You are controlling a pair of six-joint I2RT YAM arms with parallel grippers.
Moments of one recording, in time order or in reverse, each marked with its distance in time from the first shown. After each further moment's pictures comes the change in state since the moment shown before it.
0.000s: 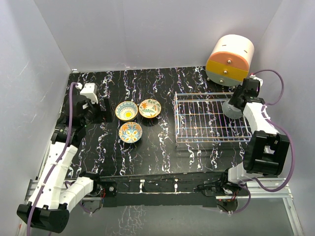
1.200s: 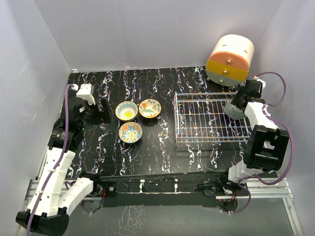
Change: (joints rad) left arm 0.000 -0.057 0.013 -0.005 -0.018 -0.006; right arm -0.053 0.063 -0.014 0.079 -0.003 0.014
